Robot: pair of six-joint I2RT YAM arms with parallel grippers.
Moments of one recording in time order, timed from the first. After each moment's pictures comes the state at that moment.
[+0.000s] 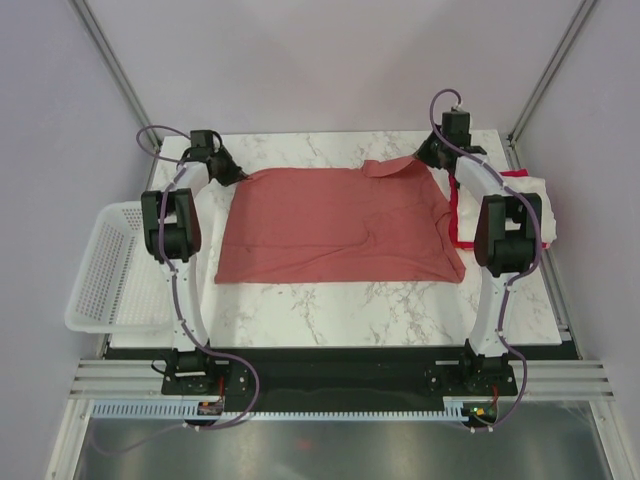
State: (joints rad) left arm 0.06 2.42 1.94 -0.31 0.29 -0.60; right arm 0.05 2.14 1.73 -0.21 -0.06 0.63
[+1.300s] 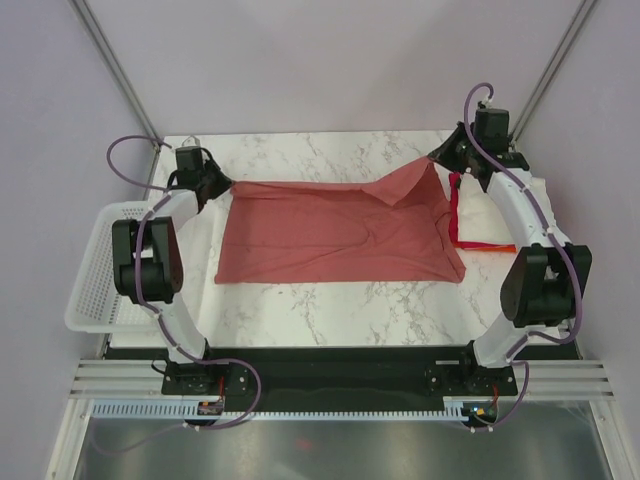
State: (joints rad) left arm 0.06 1.88 1.26 0.01 0.13 -0.55; right arm 0.01 1.69 1.51 -0.38 -0.20 0.61
